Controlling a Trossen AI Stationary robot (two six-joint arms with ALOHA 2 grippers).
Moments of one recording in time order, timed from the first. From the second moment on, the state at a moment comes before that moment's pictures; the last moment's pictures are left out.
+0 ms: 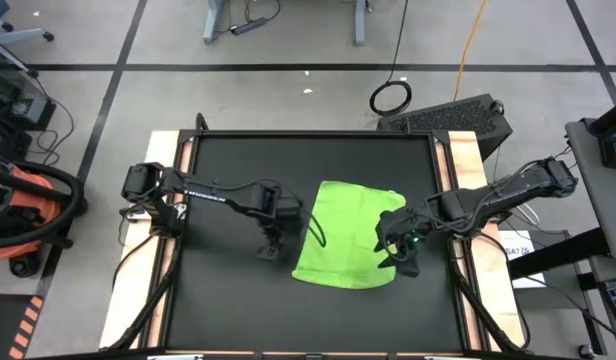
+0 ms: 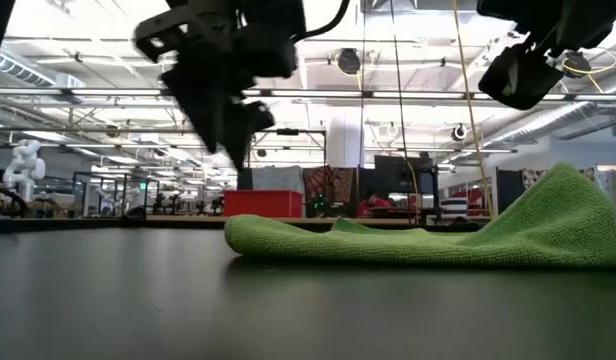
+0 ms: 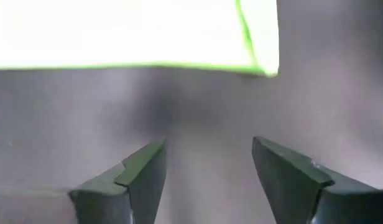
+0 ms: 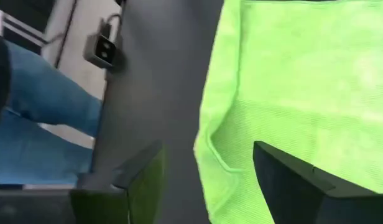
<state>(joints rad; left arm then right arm) -0.04 1.75 1.30 -0.83 0.26 0.17 0.27 1.08 0.78 -0.52 -0.23 0.40</state>
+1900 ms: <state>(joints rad) 0.15 1.97 1.31 -0.70 0.14 0.16 0.14 1.50 0.78 -0.24 -0.24 0.34</state>
